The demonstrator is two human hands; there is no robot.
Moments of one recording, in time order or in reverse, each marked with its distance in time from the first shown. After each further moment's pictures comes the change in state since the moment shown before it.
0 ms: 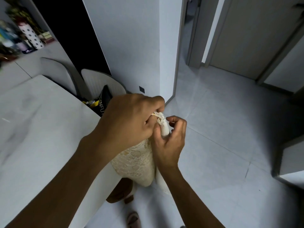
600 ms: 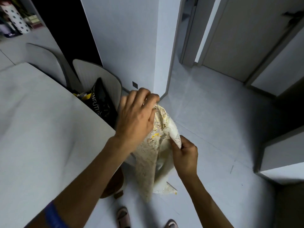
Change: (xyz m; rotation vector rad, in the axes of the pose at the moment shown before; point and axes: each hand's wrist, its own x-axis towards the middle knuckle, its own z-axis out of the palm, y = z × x) left_hand -0.017 -0.027 0.090 0.117 0.242 -0.206; right_hand -0.007 0.066 -0.055 -0.139 -0.263 0.112
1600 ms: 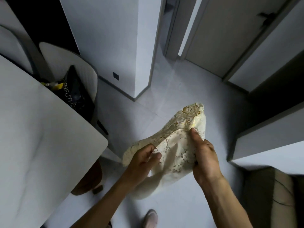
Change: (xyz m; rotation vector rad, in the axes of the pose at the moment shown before) left_hand -0.127 0.081 0.108 -1.396 -0.516 -0.553; right_hand 0.010 -0.025 -0.112 0.572 -0.025 0.648
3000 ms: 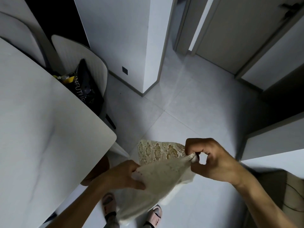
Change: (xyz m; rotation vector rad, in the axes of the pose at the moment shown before) left_hand -0.037 -0.001 -0.078 0.610 -0.442 -0.440; right_hand 0.009 -0.028 -0.014 -1.064 -0.821 -0.710
